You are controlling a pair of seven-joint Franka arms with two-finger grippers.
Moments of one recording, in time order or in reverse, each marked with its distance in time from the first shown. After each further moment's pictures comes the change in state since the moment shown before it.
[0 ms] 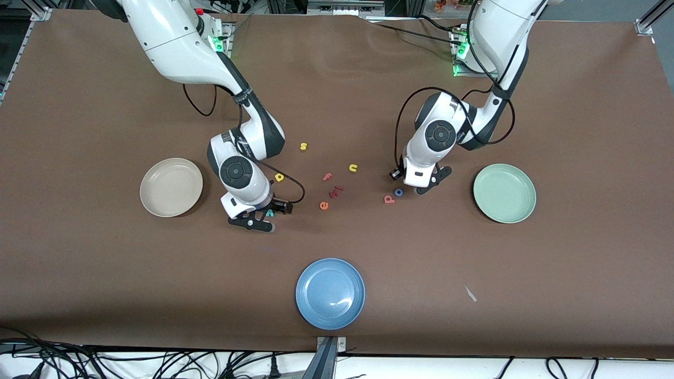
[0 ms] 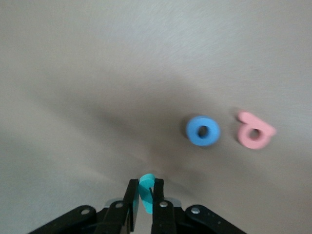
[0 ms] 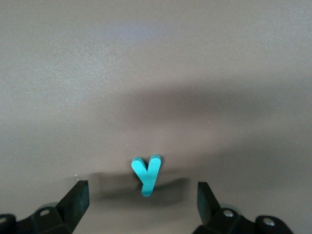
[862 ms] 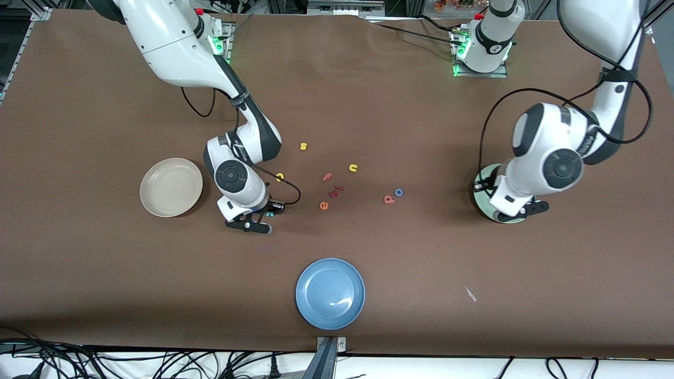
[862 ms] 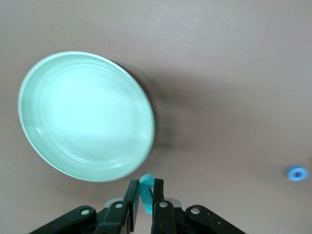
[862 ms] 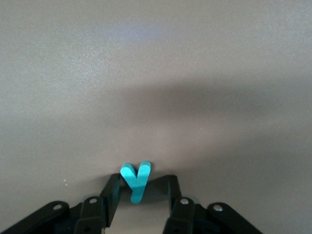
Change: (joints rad) left arm 0.375 -0.085 0.024 0.209 0.164 -0.472 0.652; right arm -0.017 0.007 0.000 0.006 0.026 -0.008 -0.037
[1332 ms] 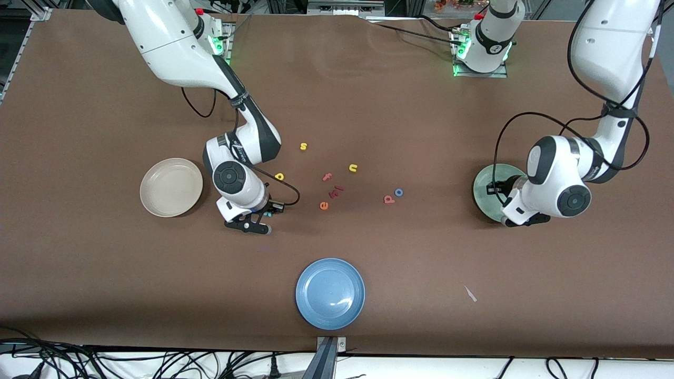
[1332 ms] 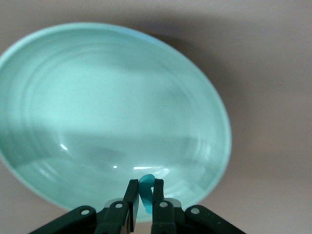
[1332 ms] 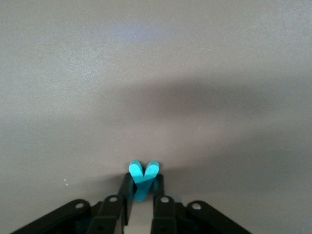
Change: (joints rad) left arm 0.107 0.185 0.000 -0.007 0.000 0.029 0.173; right arm -0.003 0.000 0.000 0.004 0.005 -0.008 0.000
